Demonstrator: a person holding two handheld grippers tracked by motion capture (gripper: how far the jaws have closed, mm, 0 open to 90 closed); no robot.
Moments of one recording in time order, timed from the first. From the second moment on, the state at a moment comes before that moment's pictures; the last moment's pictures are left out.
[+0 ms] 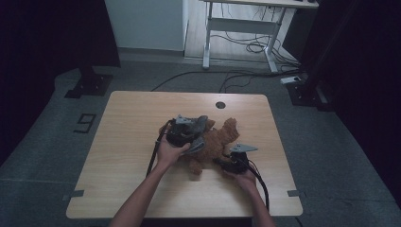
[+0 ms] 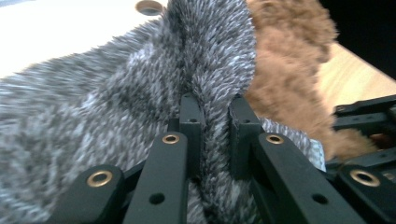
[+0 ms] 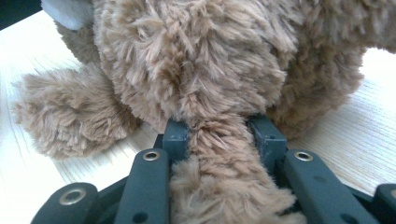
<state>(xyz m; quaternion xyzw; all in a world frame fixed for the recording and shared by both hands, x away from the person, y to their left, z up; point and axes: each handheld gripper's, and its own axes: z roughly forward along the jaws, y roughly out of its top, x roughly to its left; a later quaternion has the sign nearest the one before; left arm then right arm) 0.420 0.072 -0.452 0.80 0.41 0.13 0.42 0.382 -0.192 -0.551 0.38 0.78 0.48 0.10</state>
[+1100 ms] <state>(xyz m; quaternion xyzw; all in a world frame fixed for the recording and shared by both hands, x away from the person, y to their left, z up) 0.405 0.179 -0.440 0.76 0.47 0.19 0.41 0.382 -0.192 -0.551 0.39 0.78 0.48 0.09</state>
